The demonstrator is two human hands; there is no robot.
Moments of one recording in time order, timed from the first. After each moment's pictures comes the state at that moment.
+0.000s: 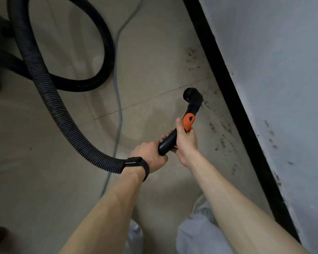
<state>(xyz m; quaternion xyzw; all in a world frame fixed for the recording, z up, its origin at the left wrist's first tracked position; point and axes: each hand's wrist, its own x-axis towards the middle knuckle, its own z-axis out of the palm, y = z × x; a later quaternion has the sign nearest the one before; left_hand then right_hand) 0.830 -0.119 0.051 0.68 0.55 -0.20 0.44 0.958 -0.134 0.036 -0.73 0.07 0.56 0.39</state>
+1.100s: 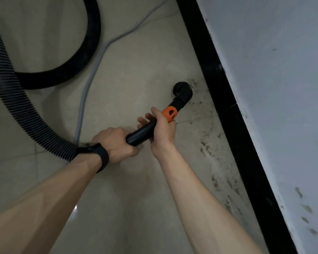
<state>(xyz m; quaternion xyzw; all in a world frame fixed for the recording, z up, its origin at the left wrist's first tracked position) 0.830 0.038 -0.105 0.70 0.59 -0.12 0.39 0.967 0.036 -0.113 -0.66 -0.01 0.55 0.52</state>
